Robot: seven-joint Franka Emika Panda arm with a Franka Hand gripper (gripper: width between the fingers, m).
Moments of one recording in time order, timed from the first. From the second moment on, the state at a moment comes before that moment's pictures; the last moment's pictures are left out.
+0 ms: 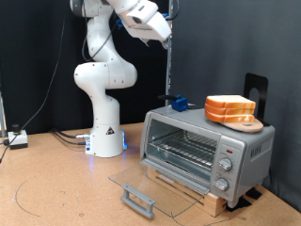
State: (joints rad) arm -0.07 -0.87 -0.01 -2.52 0.65 1.60 -1.03
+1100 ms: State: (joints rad) arm -0.07 -0.94 0.19 -2.73 0.68 1.70 -1.02
